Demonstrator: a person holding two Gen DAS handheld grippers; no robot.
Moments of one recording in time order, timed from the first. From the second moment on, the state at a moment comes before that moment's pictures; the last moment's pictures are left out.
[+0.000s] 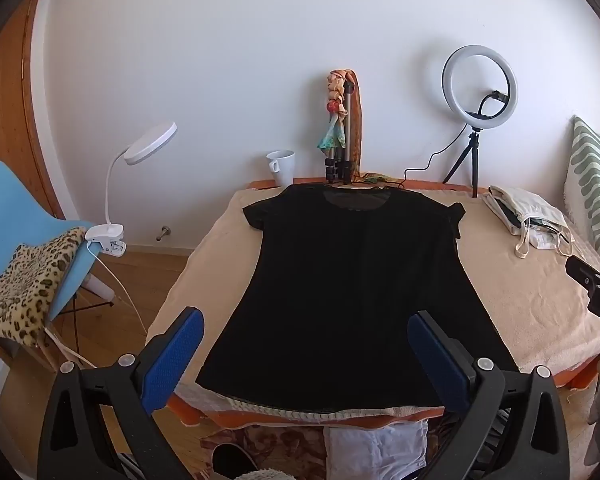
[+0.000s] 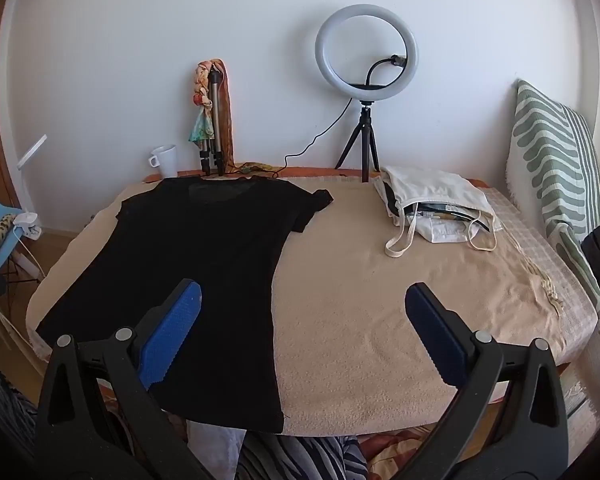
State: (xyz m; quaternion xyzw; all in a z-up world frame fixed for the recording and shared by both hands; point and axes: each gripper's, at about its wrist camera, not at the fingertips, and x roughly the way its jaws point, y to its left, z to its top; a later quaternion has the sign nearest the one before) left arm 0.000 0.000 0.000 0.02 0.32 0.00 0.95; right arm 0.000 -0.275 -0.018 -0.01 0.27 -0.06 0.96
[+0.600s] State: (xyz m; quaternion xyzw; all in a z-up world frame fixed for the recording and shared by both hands) left arm -0.006 0.001 0.006 0.01 0.31 -0.01 0.95; right arm 0.003 -0.274 -0.015 0.00 0.27 -0.06 0.96
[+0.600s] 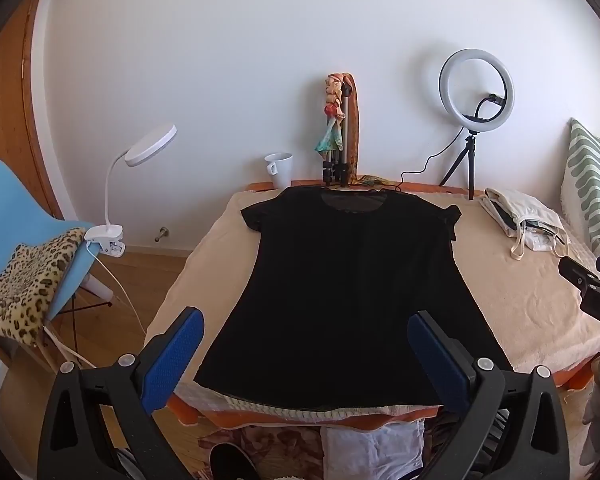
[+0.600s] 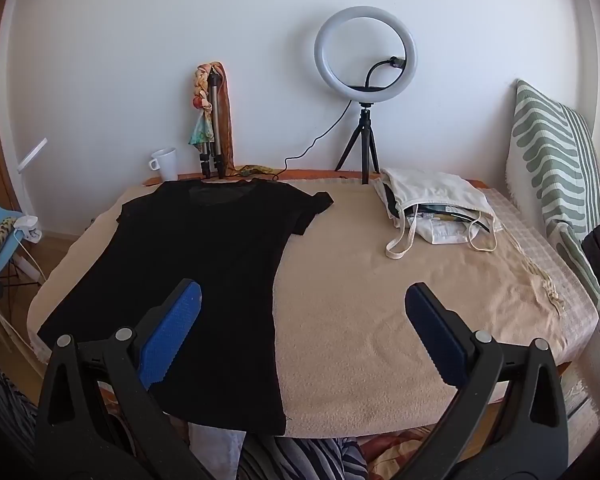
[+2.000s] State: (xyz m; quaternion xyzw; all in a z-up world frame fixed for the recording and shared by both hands) left arm -0.009 -0.005 0.003 0.02 0.31 0.00 0.95; right arm 0.002 -0.273 -0.022 0.01 0.27 -0.05 0.96
